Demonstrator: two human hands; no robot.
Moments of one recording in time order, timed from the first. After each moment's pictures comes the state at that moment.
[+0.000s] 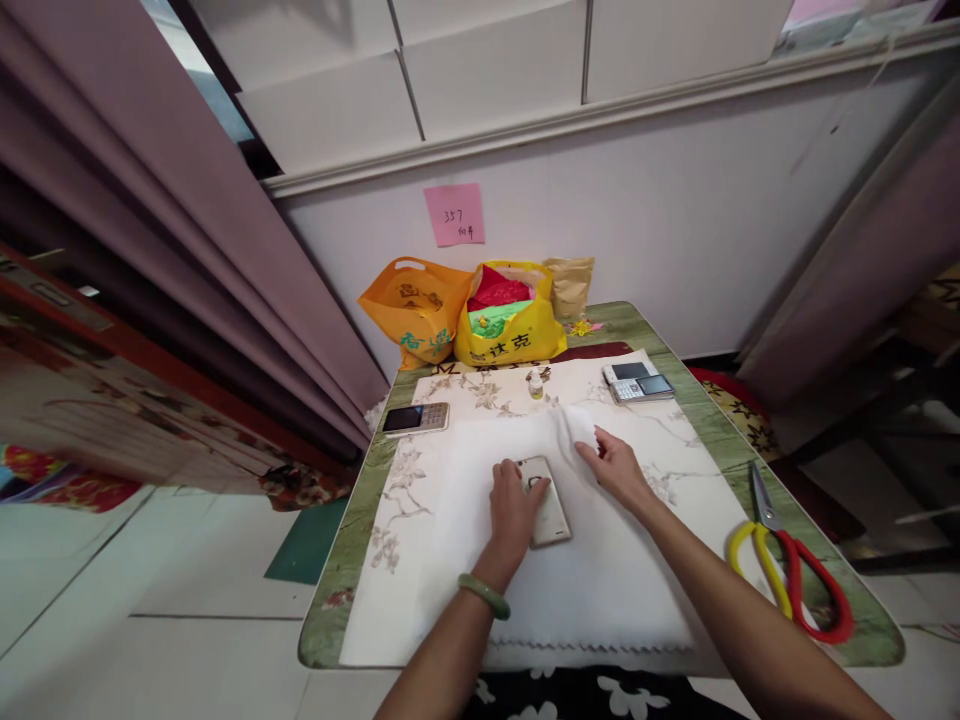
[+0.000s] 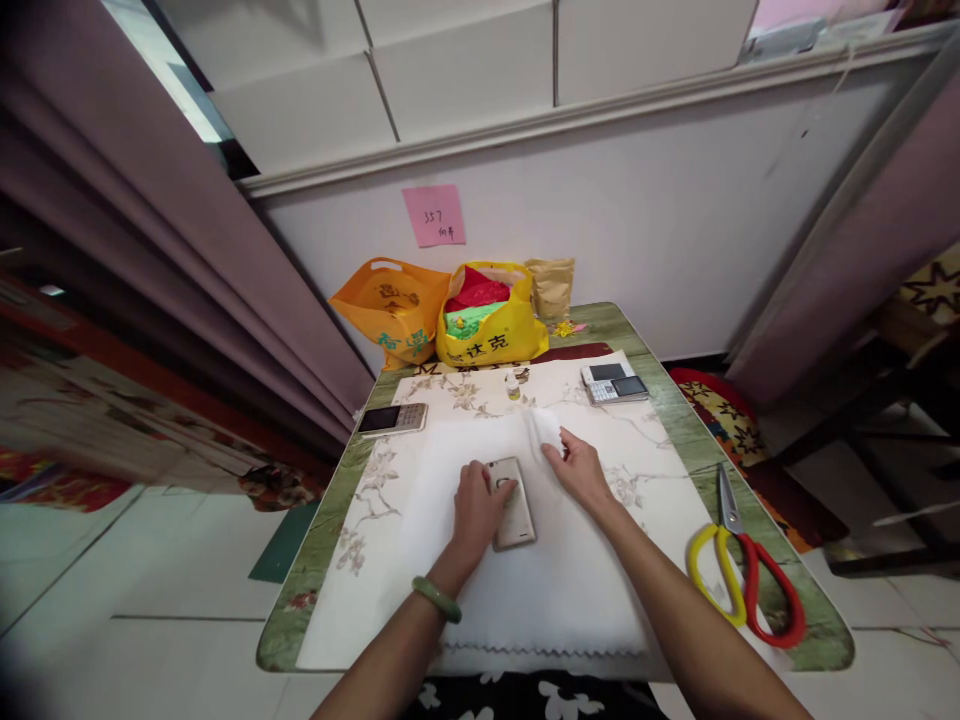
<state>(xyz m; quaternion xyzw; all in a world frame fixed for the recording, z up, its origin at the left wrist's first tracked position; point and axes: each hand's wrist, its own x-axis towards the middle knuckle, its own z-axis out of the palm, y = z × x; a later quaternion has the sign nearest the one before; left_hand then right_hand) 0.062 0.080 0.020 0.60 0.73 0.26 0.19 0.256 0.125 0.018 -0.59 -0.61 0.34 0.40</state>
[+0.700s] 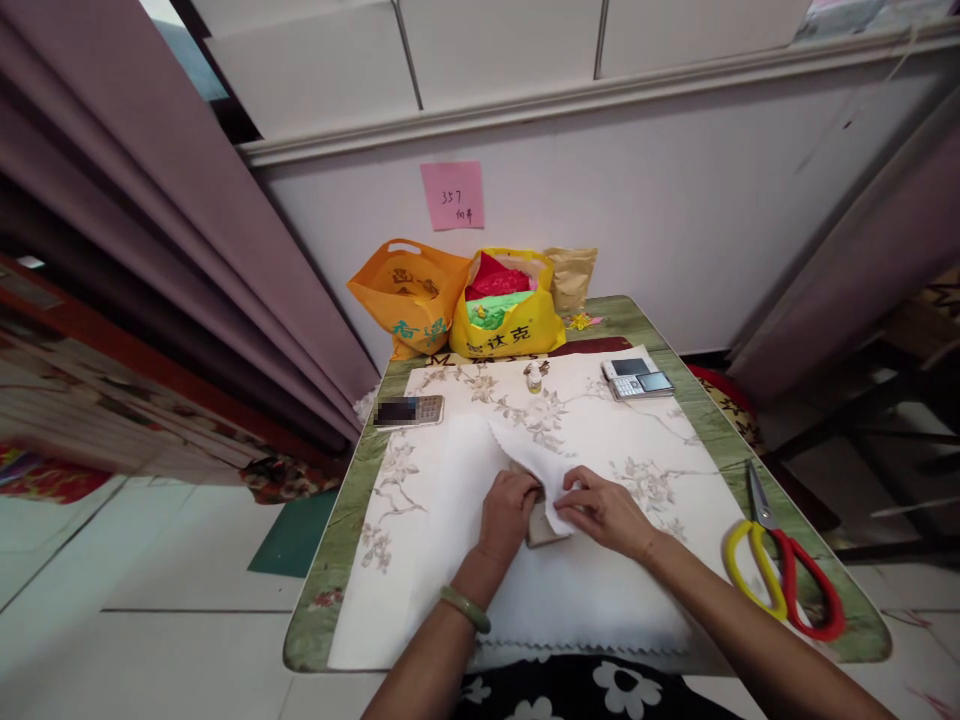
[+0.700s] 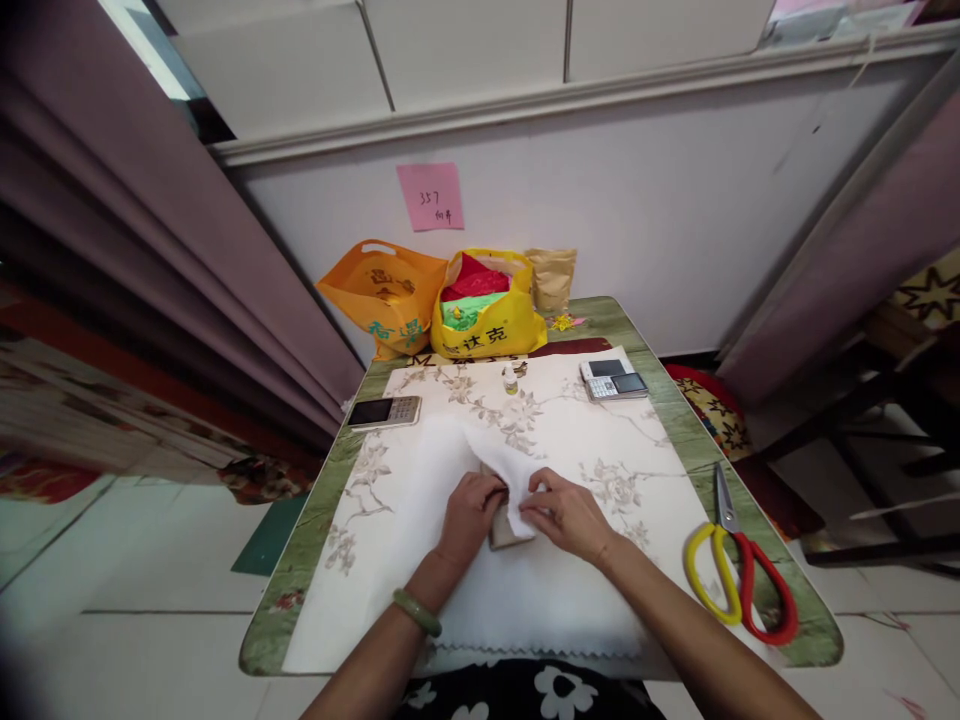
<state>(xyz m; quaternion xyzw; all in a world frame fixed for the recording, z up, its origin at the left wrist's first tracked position) 0.040 0.072 0.009 0.76 0.54 0.30 0.21 0.252 0.070 0.015 -0.46 -0.83 0.26 0.20</state>
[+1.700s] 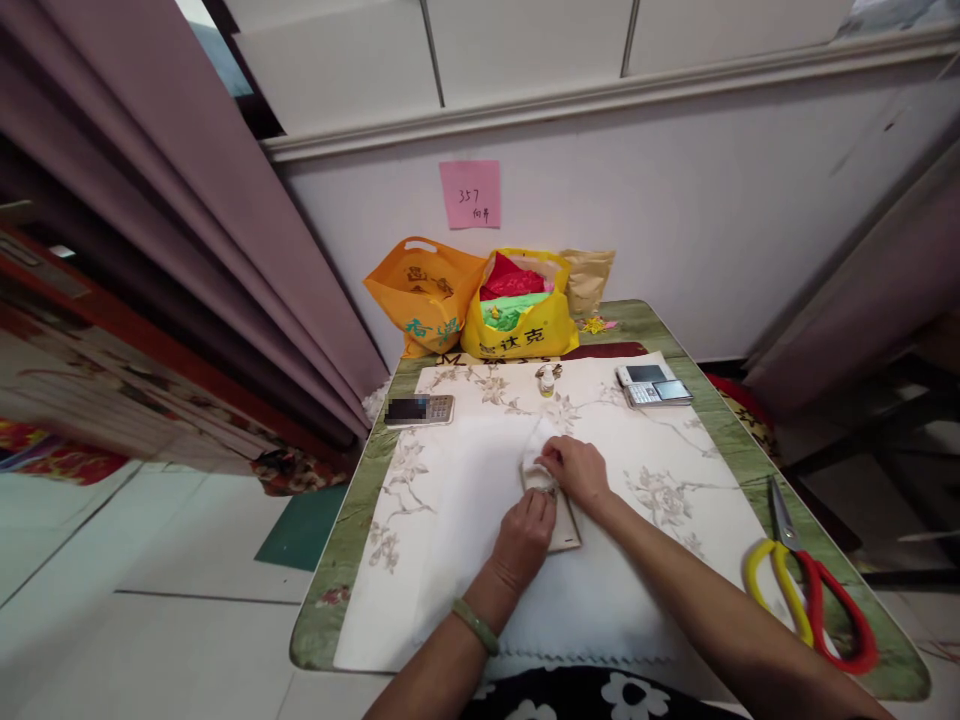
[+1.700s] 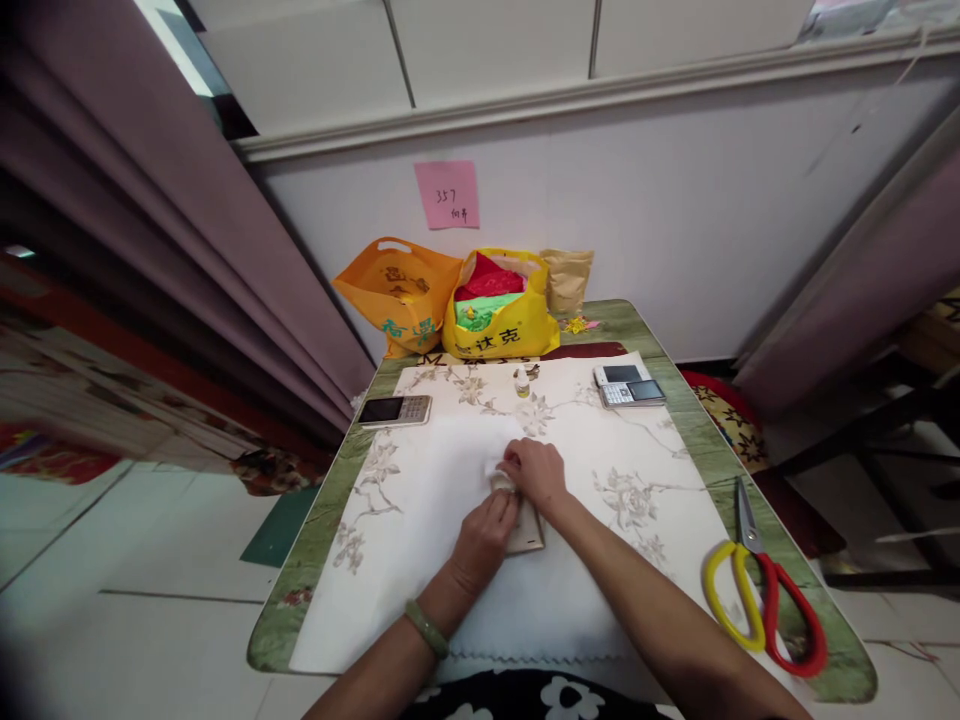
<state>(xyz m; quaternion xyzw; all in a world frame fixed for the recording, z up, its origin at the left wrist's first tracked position) 0.043 0.052 -0.018 0.86 0.47 0.20 -0.06 0.179 0.141 0.016 -0.58 -0.77 0.20 0.19</state>
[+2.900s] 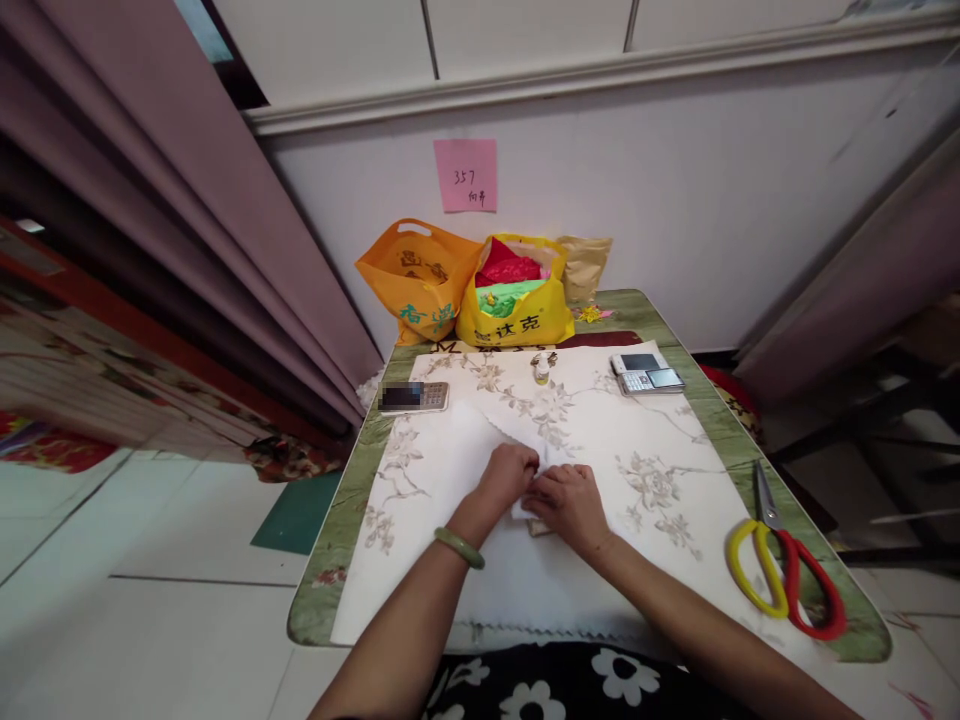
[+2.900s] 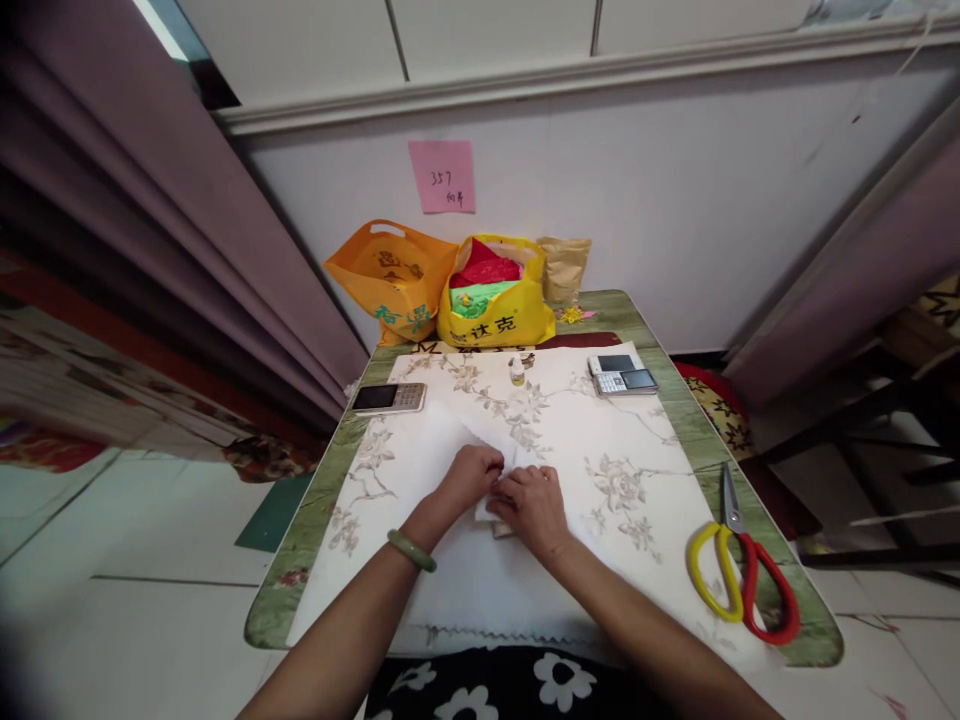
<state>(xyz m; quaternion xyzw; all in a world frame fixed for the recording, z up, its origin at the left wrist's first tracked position) 0.032 0.116 0.039 0.79 0.54 0.13 0.27 0.182 0.067 0.011 -0.52 -0.82 0.16 0.20</state>
